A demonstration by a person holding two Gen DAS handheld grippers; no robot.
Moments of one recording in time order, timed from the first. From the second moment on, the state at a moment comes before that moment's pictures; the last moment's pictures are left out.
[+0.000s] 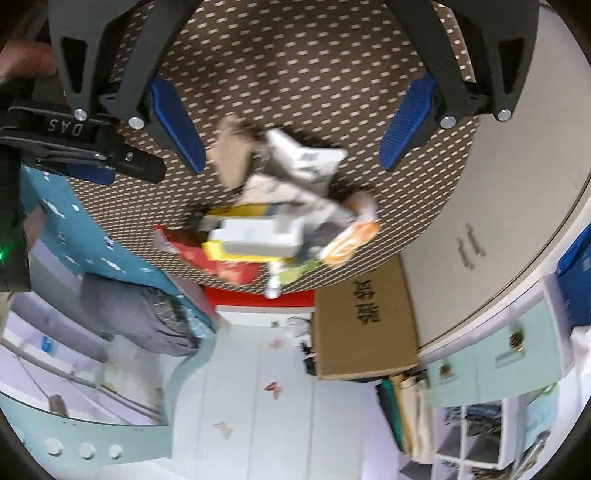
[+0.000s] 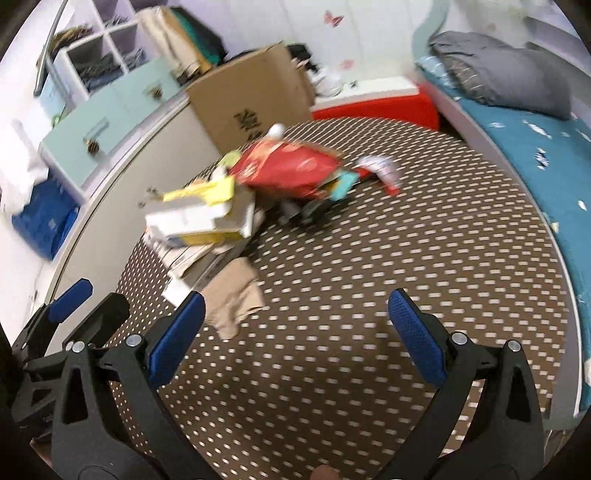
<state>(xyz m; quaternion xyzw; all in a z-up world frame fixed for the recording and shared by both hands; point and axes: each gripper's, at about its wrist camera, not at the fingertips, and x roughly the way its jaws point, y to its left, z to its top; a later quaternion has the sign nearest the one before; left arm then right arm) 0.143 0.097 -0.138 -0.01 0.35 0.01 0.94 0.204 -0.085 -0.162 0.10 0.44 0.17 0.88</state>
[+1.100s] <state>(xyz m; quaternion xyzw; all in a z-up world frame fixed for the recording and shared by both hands) 0.196 0.105 -0.140 -0.03 0.36 0.02 0.93 0.230 -0.037 -0.189 0.10 0.47 0.25 0.84</state>
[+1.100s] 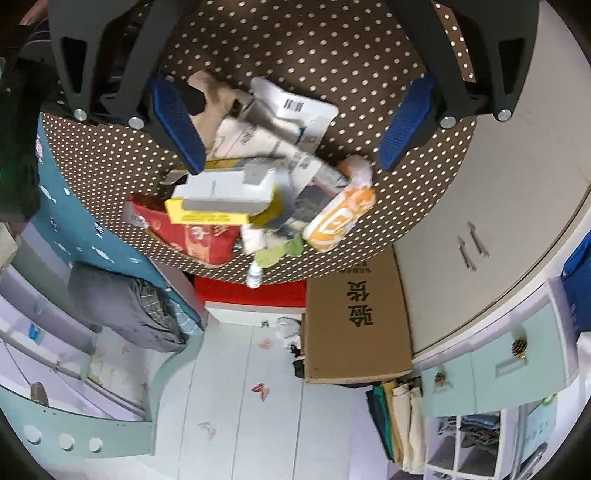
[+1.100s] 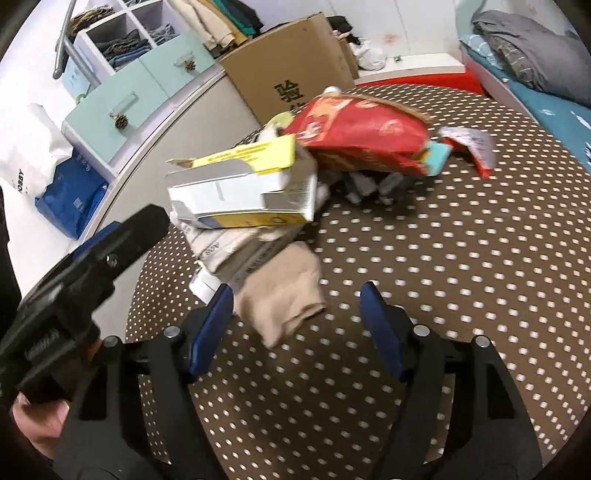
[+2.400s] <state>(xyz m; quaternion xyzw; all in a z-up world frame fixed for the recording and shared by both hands) 0.231 0.058 -0.157 -0.04 0.36 0.01 0.93 0.191 -0.153 -0.173 0.16 0.42 0.21 0.87</state>
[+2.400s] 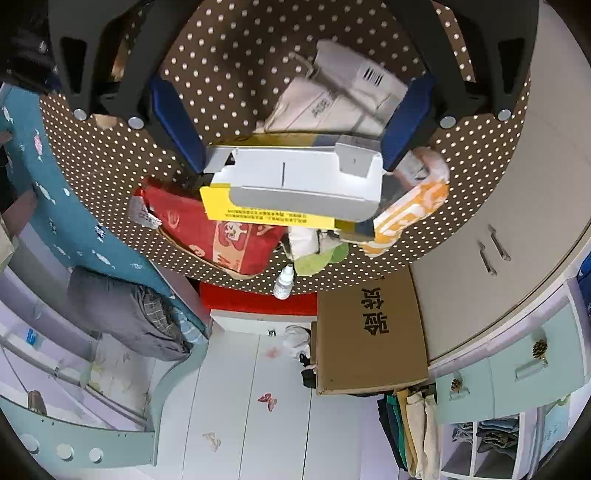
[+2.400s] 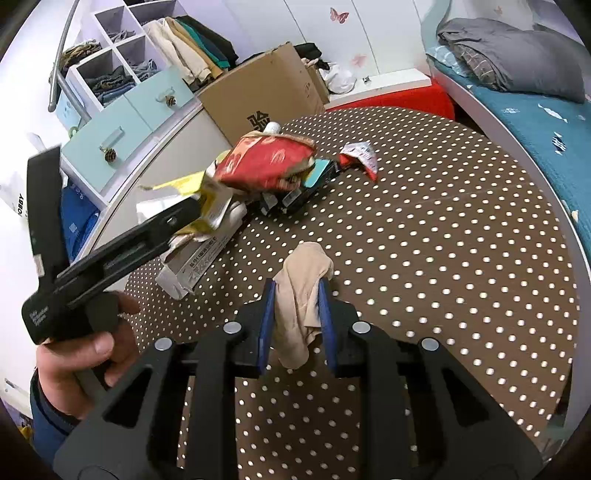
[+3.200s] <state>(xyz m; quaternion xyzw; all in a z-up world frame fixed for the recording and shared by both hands) 0.200 0.008 -0.178 0.05 0.39 -0.02 0.92 0.172 -0.220 -0.177 0.20 0.41 0.17 0.87</state>
